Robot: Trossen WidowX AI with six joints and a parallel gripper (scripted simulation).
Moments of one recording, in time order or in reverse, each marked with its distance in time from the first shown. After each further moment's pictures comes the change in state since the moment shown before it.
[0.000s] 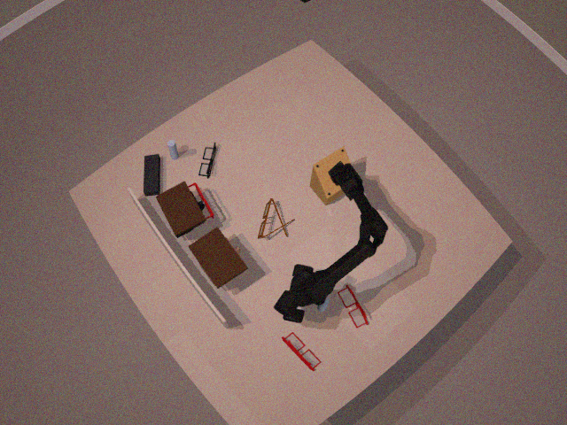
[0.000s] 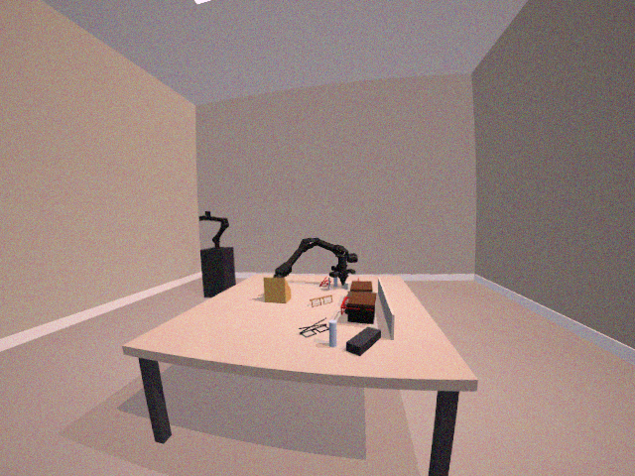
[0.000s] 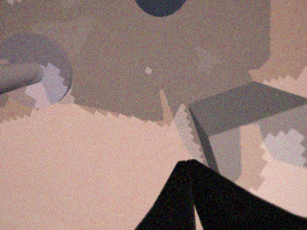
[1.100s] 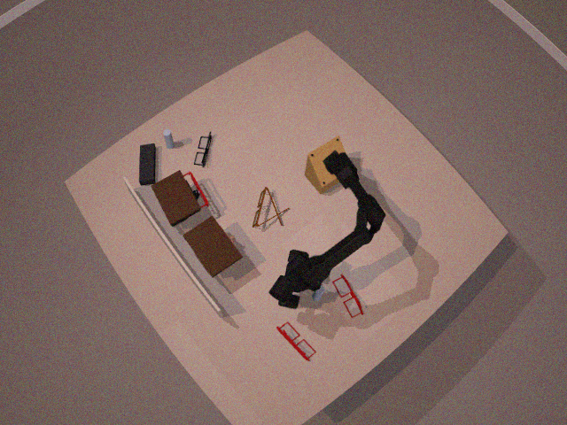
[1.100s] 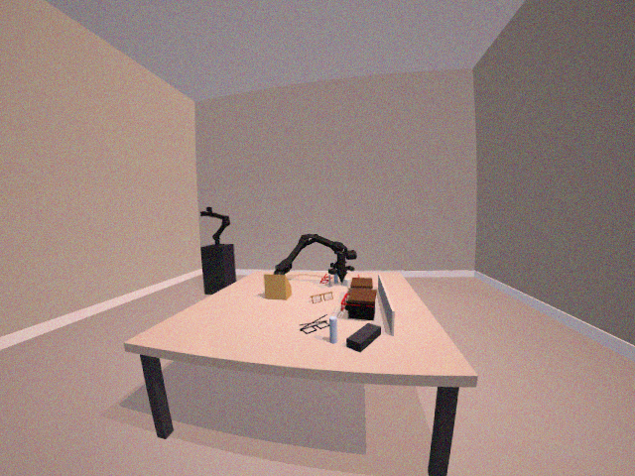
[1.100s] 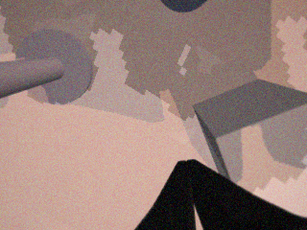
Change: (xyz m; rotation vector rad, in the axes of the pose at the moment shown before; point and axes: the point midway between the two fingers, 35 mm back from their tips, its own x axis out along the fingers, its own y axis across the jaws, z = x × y) arm 0.001 0.012 0.000 0.000 0.000 0.000
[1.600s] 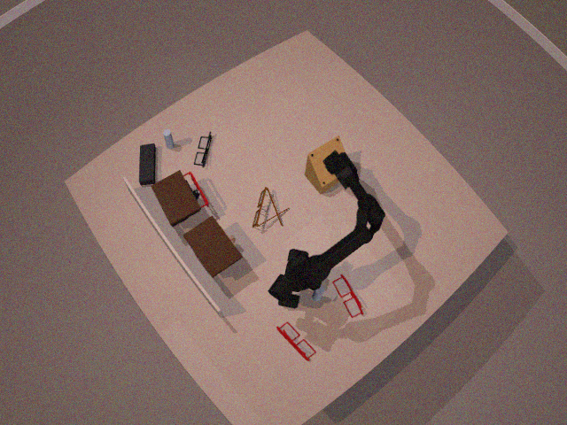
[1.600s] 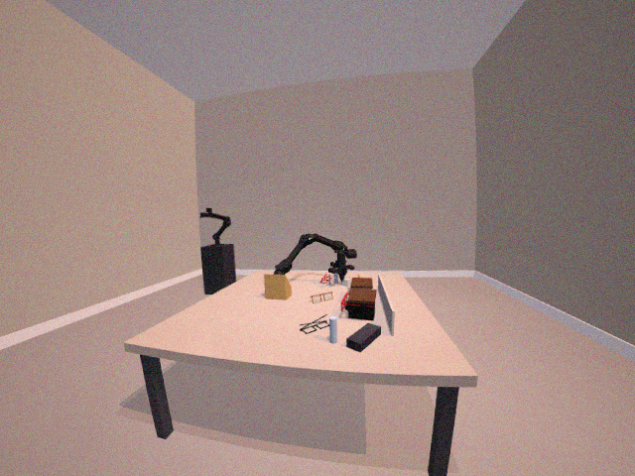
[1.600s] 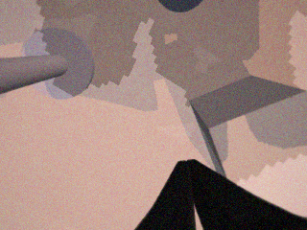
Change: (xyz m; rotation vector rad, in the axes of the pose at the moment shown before) arm -0.008 -0.001 -0.001 -0.003 0.002 -0.002
